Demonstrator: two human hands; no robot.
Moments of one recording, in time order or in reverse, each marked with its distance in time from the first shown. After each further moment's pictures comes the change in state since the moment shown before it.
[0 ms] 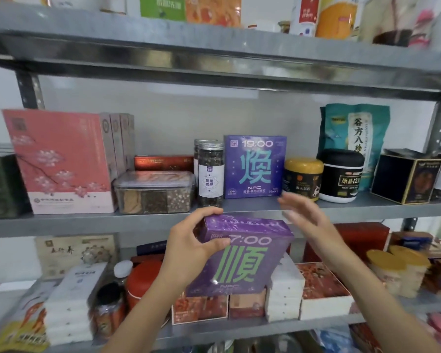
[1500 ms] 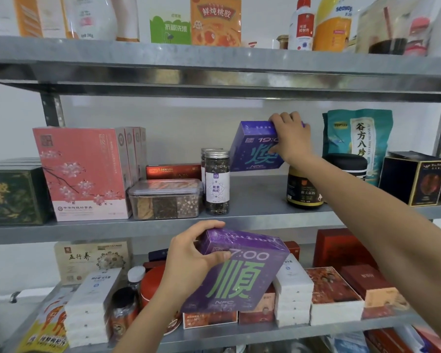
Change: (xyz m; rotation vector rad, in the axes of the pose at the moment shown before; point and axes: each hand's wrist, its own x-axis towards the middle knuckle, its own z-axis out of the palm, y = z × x) left_hand -0.021 0.011 -0.013 0.117 -0.003 -0.050; right_hand 0.183 -0.078 -0.013 -1.244 0.367 -0.316
